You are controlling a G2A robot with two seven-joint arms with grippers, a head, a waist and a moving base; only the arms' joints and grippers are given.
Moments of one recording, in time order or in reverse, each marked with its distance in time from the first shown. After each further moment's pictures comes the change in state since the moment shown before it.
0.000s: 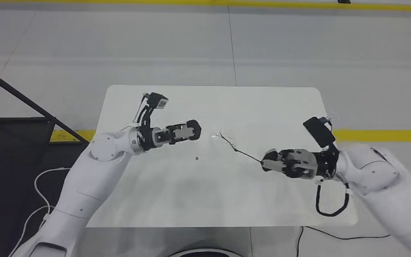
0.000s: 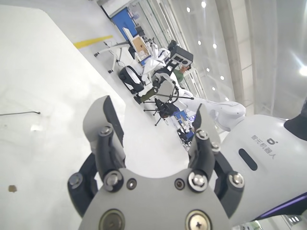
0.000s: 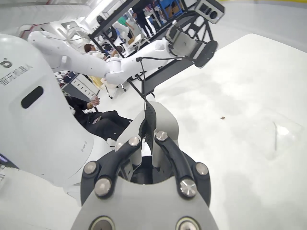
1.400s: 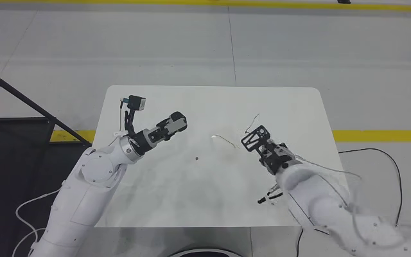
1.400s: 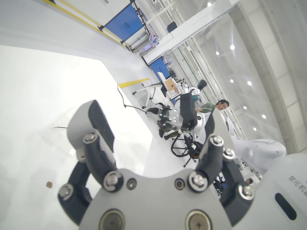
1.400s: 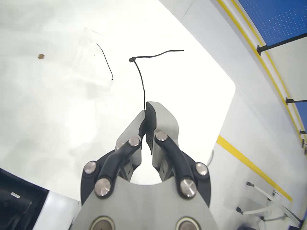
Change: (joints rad) left arm 0.214 0.019 -0.132 -0.270 0.295 0.141 0.392; right arm 0.133 -0.154 -0.328 -0.460 -1.532 1.204 0.405
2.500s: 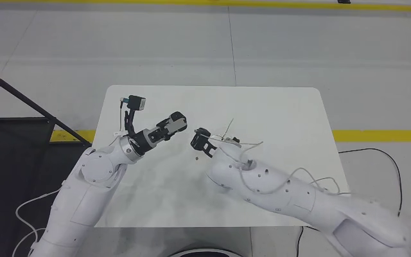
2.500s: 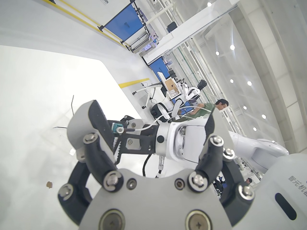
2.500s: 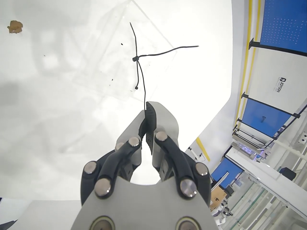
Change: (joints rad) left arm 0.000 0.000 0.000 0.000 0.000 0.000 0.000; right arm 0.339 -0.561 -0.390 0.626 -0.081 -0.191 0.329
